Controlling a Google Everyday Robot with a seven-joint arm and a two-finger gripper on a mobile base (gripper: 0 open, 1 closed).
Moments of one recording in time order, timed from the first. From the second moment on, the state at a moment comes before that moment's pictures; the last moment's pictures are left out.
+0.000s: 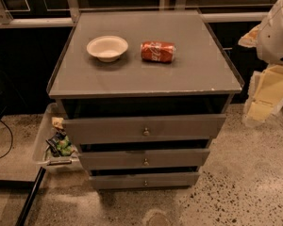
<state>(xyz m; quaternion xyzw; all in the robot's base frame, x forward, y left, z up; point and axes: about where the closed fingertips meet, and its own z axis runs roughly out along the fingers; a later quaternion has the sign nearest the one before) 0.438 -0.217 0.976 -0.60 0.78 -0.03 0.16</state>
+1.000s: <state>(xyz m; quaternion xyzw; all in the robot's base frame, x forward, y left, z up) 0.432 -0.215 0.888 -0.64 0.76 -0.01 0.12</state>
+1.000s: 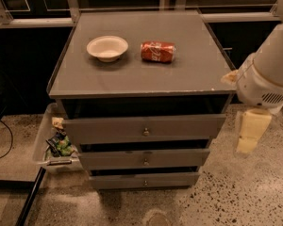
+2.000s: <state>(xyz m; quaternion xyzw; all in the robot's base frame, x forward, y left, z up) 0.434 -0.233 0.797 -0.73 0.67 0.00 0.15</state>
